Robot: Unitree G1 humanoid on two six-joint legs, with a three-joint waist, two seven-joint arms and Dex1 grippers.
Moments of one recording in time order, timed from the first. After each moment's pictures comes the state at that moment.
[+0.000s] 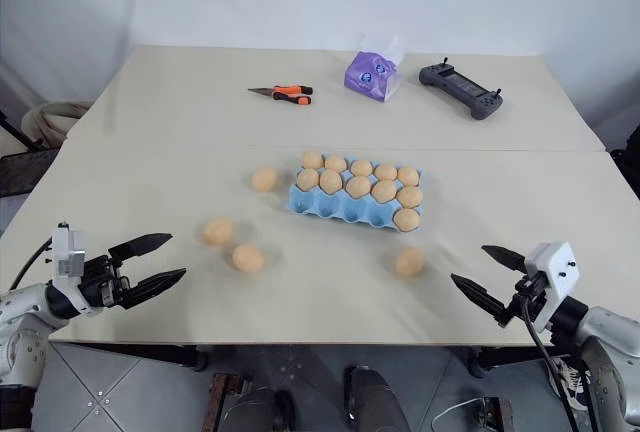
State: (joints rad) left arm -0.03 0.69 0.40 0.16 -0.61 0.13 -1.22; right arm 0.16 -0.69 -0.39 -0.17 0.52 0.23 0.93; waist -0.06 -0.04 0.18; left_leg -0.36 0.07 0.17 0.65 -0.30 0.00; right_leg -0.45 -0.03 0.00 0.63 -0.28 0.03
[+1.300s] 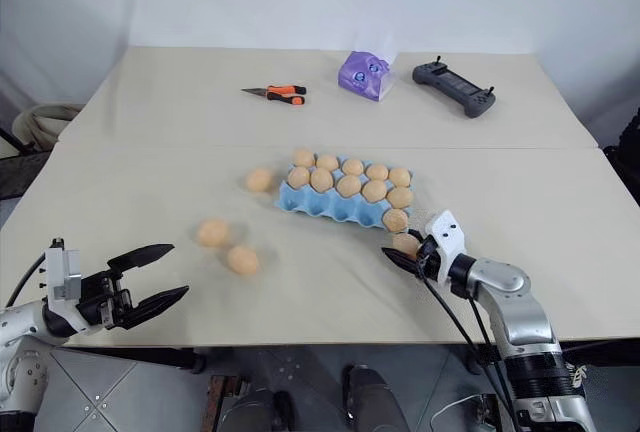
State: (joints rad) left arm 0.08 0.65 0.41 0.04 -0.62 0.03 -1.23; right arm -0.23 -0.52 -0.01 0.05 0.29 0.27 0.84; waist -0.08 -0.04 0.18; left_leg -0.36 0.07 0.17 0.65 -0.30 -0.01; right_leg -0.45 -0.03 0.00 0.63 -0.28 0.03
